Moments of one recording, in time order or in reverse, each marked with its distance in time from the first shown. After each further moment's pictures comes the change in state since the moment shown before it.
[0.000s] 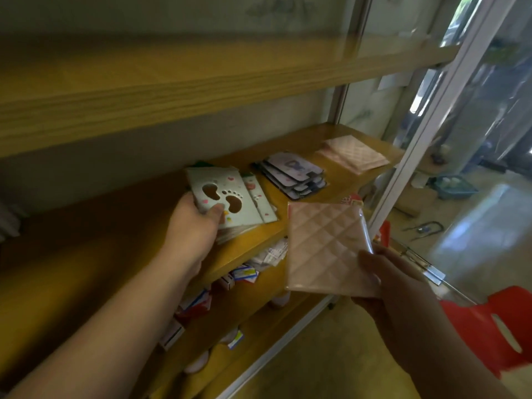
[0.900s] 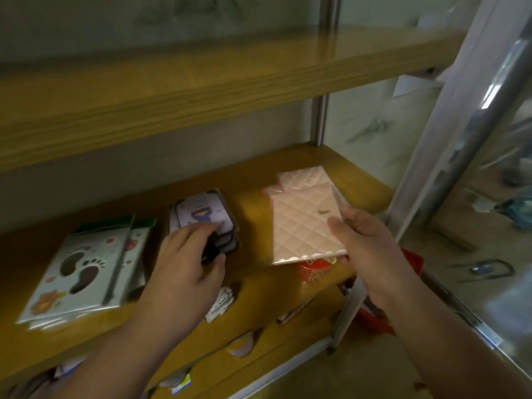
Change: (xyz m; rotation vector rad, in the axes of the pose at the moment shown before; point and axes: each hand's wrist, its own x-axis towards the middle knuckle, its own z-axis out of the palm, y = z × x) left_hand 0.007 0.046 0.231 0.816 0.053 0.412; right_hand 0.312 -0.111 -0.129 -0.404 -0.310 -0.102
